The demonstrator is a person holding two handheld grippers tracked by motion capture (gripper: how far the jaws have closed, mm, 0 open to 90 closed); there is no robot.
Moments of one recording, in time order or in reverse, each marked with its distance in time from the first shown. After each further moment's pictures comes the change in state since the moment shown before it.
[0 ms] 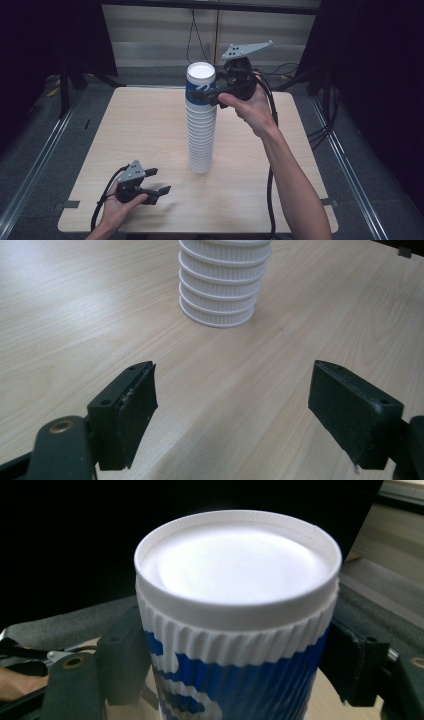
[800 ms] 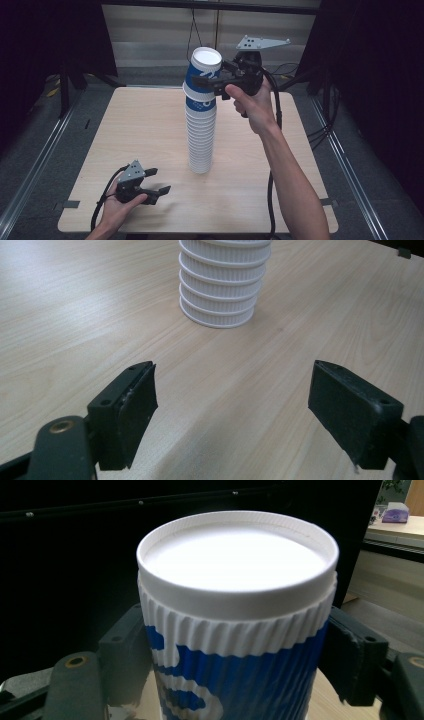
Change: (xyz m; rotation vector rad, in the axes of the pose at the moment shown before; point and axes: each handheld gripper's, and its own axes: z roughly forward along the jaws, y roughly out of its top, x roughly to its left) left arm 0.000 0.000 -0.001 -0.005 0.000 0.001; right arm 0.000 0.007 -0.015 -0.192 0.001 0.035
